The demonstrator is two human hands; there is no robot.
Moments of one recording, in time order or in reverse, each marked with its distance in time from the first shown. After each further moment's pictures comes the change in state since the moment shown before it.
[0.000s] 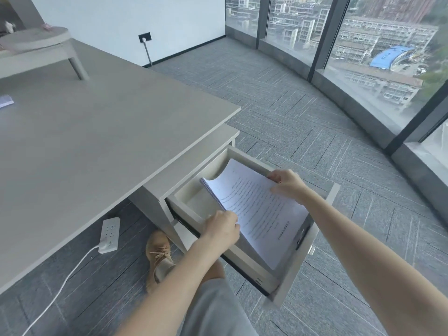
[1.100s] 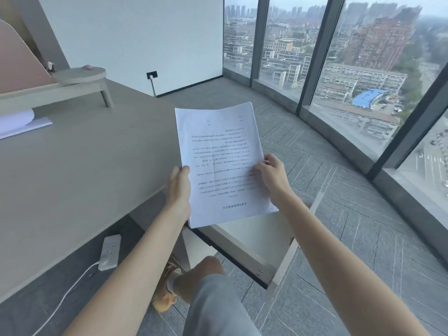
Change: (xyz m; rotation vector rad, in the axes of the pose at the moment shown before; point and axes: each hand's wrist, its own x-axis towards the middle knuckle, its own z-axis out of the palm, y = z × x) left_hand -0.070 -0.022 -0.138 -1.377 0.496 -0.250; right_hand -0.116 -0.115 -0.008 0.760 0.289 -0.112
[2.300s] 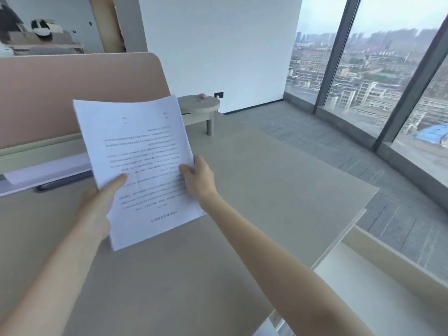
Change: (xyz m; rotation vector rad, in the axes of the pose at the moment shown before) left_hand 0.194 0.115 -0.414 -0.081 0.365 0.040; right_hand -0.005 -0.099 0.509 -0.130 -0.492 -0.289
